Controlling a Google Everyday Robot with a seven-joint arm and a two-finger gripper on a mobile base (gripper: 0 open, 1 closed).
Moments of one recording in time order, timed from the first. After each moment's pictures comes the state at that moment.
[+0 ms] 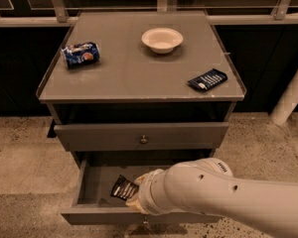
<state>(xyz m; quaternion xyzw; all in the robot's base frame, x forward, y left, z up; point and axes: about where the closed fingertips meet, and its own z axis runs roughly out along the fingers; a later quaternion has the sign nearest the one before) 0.385 0.027 0.640 -0.53 0.80 0.14 0.26</state>
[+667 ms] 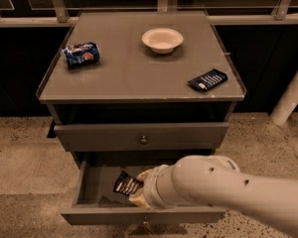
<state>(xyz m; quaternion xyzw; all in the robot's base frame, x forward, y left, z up) 0.392 0.020 0.648 -0.53 0.79 0.15 0.27</state>
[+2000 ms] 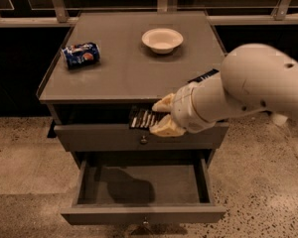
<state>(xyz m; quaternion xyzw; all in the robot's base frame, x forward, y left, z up) 0.481 -0.037 0.831 -0.63 0.69 0.10 0.34</state>
